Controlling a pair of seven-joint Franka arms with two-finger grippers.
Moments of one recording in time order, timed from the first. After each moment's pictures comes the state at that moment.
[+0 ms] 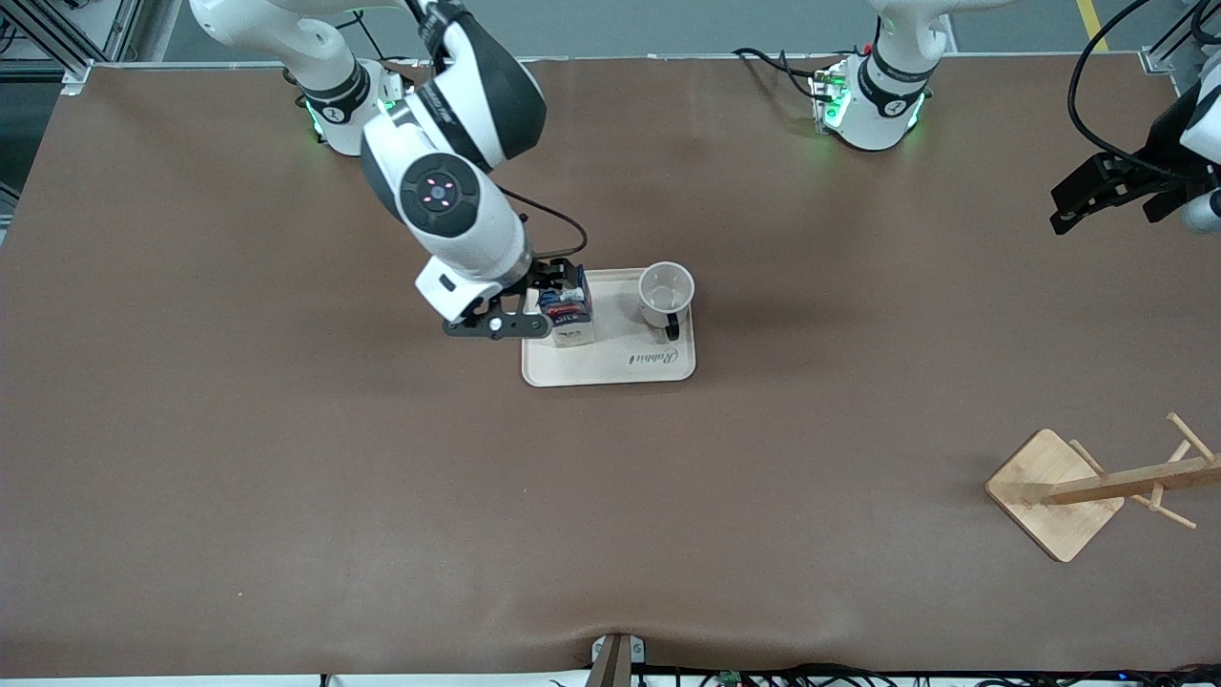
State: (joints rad) left arm 0.08 -0.06 -0.16 -1.54 0.05 1.51 -0.18; right arm 0.69 0.41 -0.13 -1.44 0.22 1.71 0.57
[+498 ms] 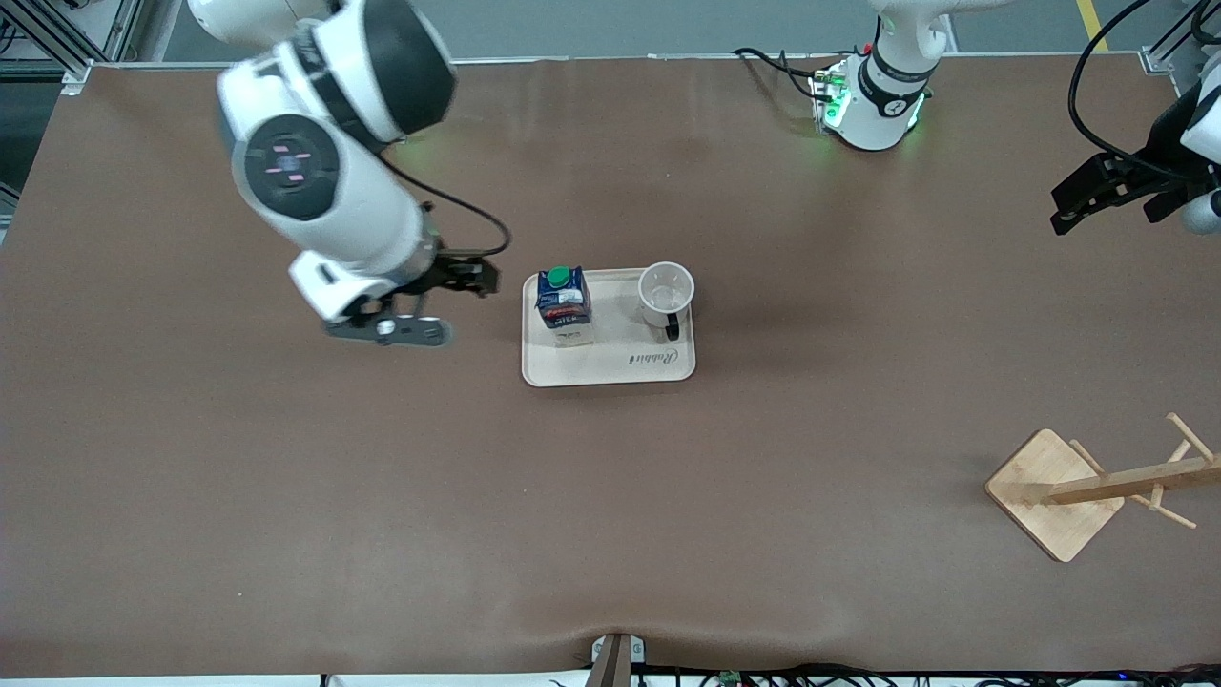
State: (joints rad) left arm 0.08 -0.06 -0.16 -1.54 0.05 1.51 -0.18; right arm 0.54 0.40 -0.15 -1.22 0.16 1.43 0.57
